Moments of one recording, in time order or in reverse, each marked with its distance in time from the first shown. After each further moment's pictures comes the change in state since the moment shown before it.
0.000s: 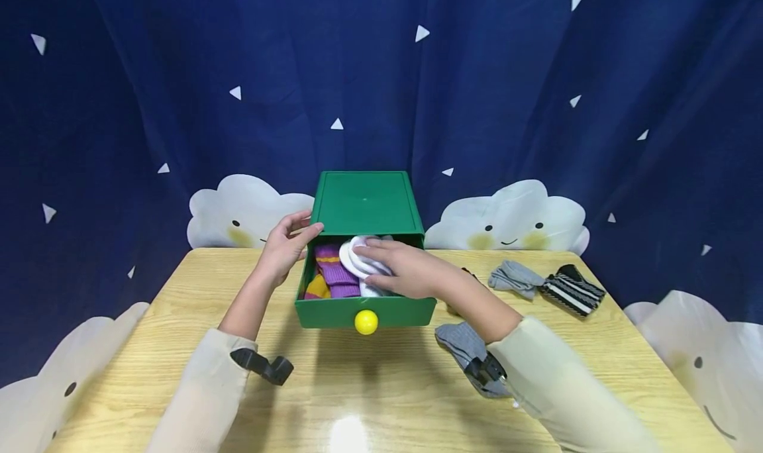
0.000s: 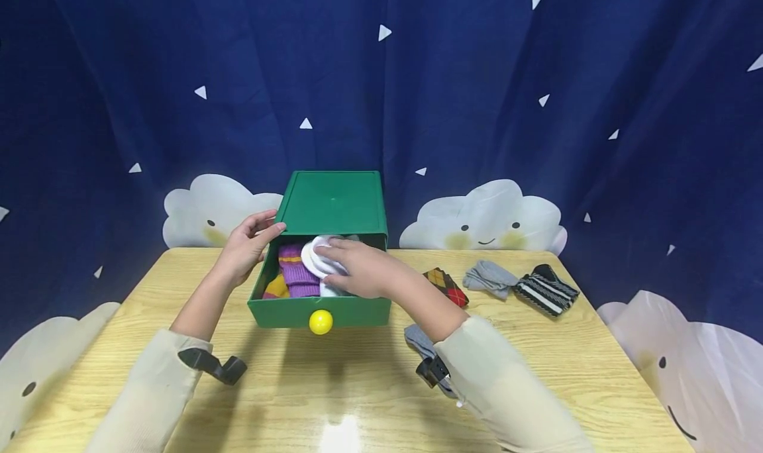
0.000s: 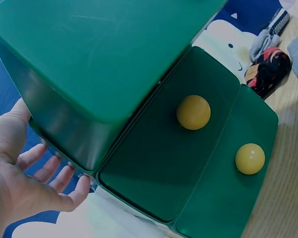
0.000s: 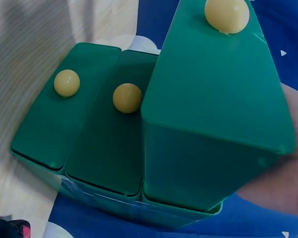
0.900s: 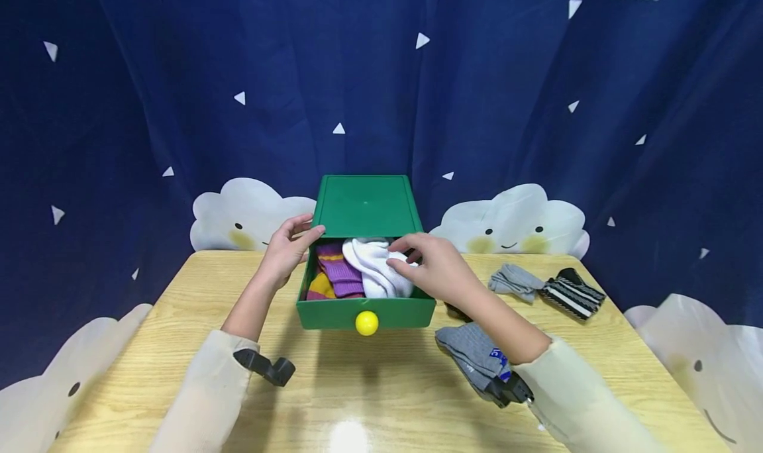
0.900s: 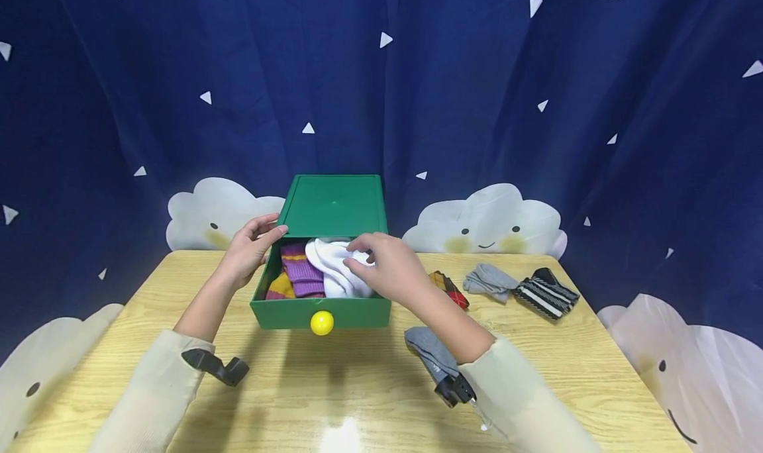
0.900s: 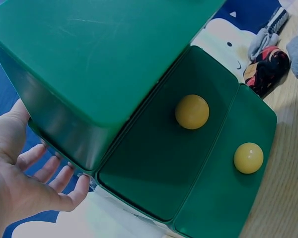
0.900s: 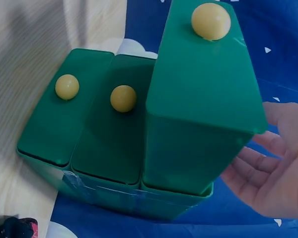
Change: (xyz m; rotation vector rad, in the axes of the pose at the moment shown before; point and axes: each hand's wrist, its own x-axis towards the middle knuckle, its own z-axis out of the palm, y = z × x) left_hand -0.004 0.000 -0.001 -0.012 -0.005 0.006; right_hand -0.032 -0.003 -0.002 0.200 0.436 0.171
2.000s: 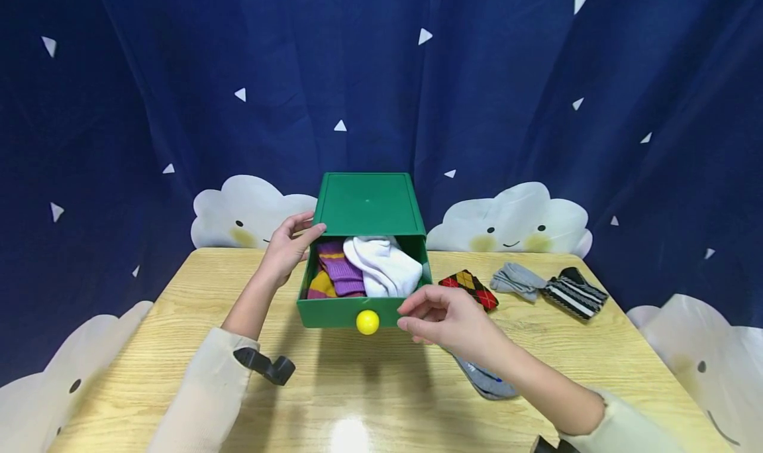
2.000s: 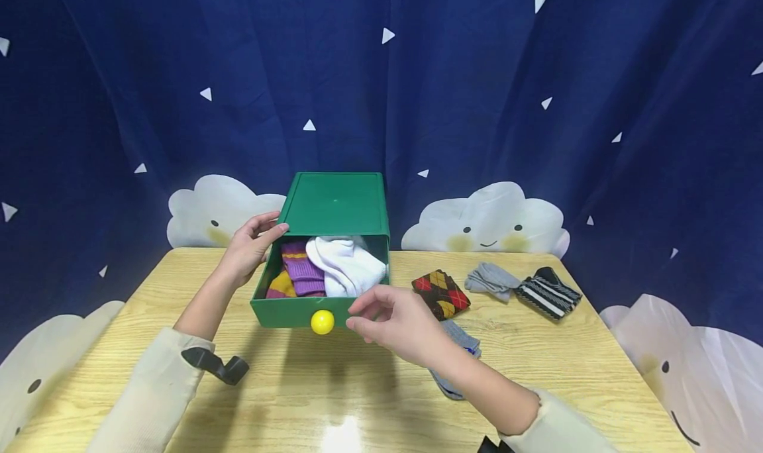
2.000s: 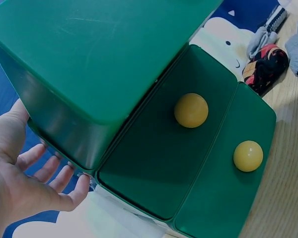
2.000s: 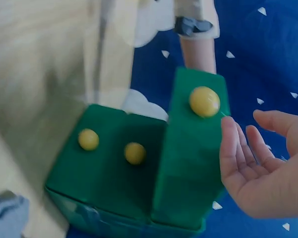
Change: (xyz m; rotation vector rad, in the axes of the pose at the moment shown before) left_hand 0.001 0.000 0.001 0.011 0.008 -0.011; right_hand -0.068 -0.022 -0.002 0.541 -0.185 0.272
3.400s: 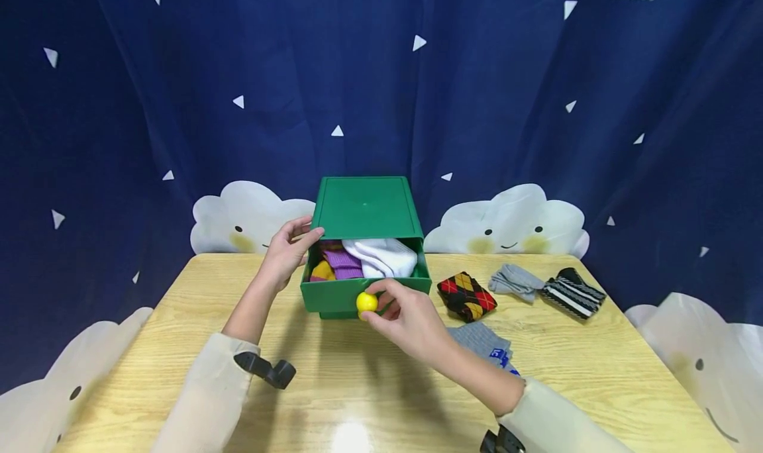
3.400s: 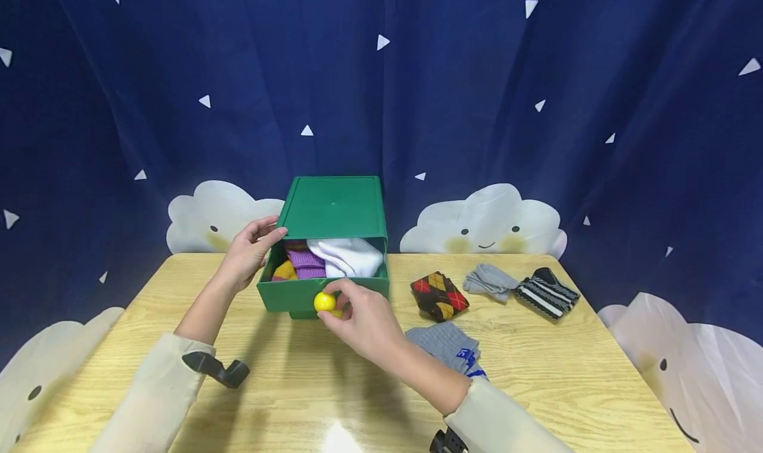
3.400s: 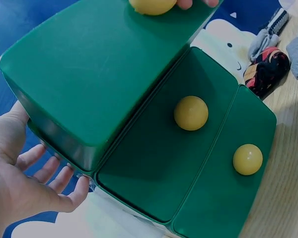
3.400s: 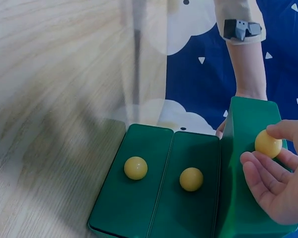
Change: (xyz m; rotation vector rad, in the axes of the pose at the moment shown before) left_hand -0.001 0.000 0.000 -0.002 -0.001 0.004; right_hand 0.041 0.030 0.051 -0.317 0.261 -0.299
